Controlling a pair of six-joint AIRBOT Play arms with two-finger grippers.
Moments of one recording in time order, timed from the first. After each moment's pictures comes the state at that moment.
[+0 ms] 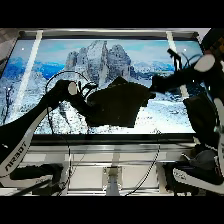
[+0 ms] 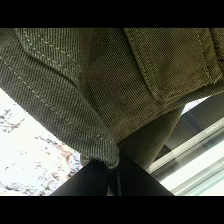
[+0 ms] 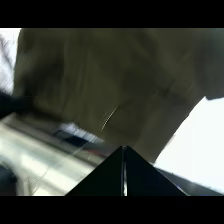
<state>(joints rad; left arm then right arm) -0.41 -1.46 1.19 1.34 -1.28 -1.31 0.02 -1.28 1.29 -0.98 1.37 1.50</state>
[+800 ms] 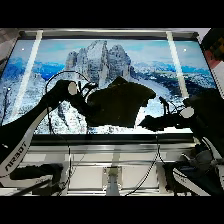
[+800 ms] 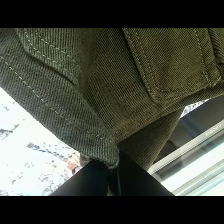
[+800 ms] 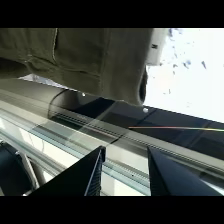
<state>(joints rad) -0.41 -1.46 1.19 1.33 -1.27 -1.31 0.02 -1.08 0.56 -0.74 1.09 1.33</state>
